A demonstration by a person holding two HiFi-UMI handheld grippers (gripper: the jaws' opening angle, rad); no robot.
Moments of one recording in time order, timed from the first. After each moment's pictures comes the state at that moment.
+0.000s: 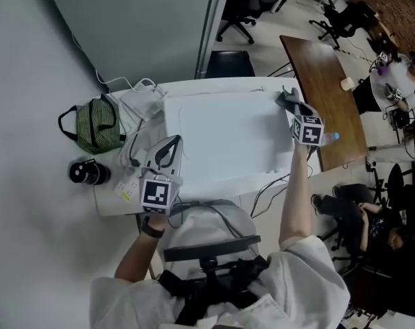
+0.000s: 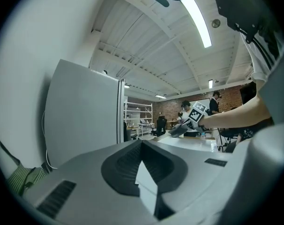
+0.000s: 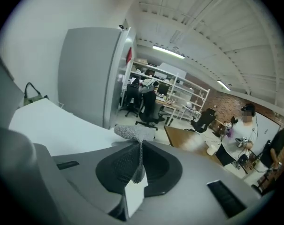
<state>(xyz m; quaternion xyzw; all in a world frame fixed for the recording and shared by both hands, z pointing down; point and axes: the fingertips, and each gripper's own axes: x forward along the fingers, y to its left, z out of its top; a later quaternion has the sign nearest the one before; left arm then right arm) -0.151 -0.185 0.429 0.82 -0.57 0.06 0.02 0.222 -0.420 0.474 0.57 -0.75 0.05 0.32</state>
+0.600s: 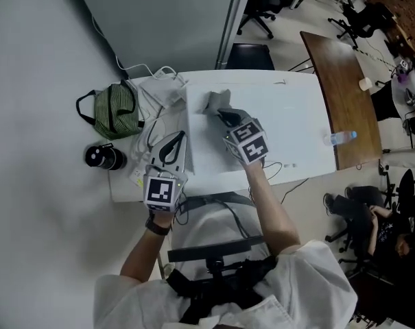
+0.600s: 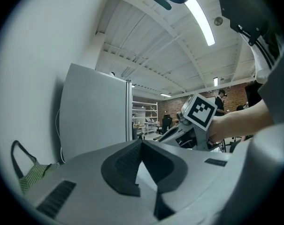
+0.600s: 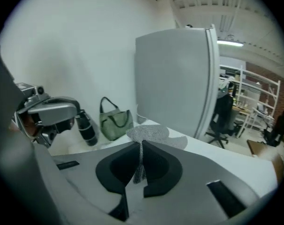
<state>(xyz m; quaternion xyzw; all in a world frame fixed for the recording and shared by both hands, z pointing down) -0.198 -0.145 0.434 0.80 -0.60 0.06 0.03 -0.138 -0.240 0.497 0.24 -0.92 0.08 0.29</state>
